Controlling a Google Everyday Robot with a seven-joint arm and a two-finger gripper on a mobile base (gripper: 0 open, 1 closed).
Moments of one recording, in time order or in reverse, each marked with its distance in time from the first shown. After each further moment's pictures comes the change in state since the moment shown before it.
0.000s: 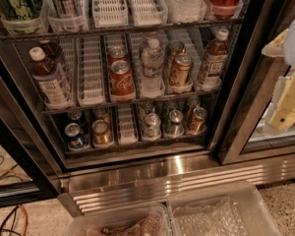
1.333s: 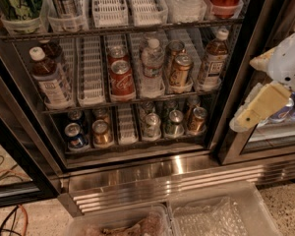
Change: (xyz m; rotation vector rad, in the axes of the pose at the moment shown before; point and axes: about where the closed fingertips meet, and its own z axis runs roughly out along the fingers) arm -0.016 -0.014 0.045 0.012 -0.257 0.202
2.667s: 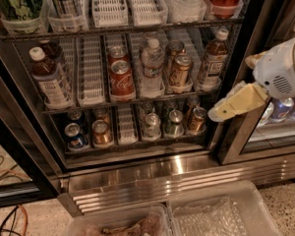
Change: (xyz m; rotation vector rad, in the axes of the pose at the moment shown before) arm -0.022 -0.016 0.024 0.120 -0.174 0.127
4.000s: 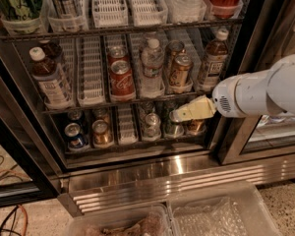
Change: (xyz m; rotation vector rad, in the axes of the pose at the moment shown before) arm 0.008 -0.001 0.103 0.123 -0.083 0.305
